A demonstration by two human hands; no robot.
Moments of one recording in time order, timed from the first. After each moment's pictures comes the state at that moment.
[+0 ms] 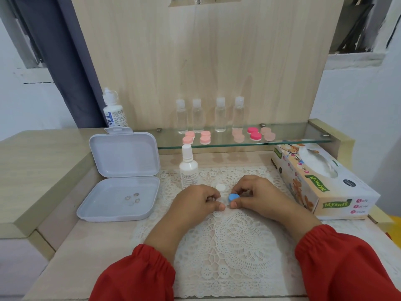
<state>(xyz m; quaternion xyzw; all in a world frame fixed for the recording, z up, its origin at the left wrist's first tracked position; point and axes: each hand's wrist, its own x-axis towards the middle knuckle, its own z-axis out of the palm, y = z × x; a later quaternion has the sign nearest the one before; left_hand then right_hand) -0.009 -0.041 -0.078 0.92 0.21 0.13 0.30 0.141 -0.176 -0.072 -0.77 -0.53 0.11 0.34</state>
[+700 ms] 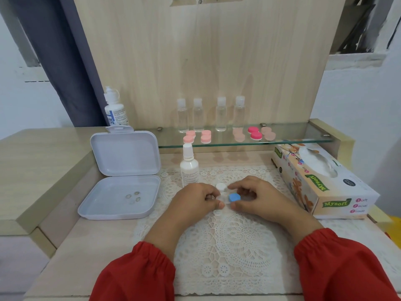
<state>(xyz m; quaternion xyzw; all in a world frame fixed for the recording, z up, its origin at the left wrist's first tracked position) -0.009 -0.038 -0.078 0.91 0.22 0.14 0.31 0.134 -0.183 -0.075 -0.77 -0.50 0.14 0.37</state>
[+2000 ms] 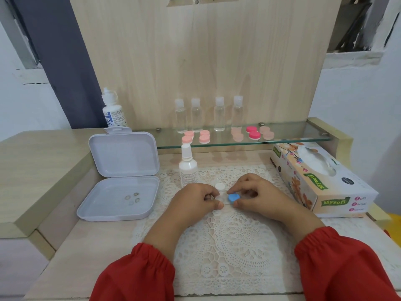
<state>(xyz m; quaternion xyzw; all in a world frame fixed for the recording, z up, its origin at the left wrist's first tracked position) -0.010 -0.038 -0.078 0.91 0.23 0.13 0.32 0.136 -0.184 -0.073 -0.76 -0.49 0.16 0.38</state>
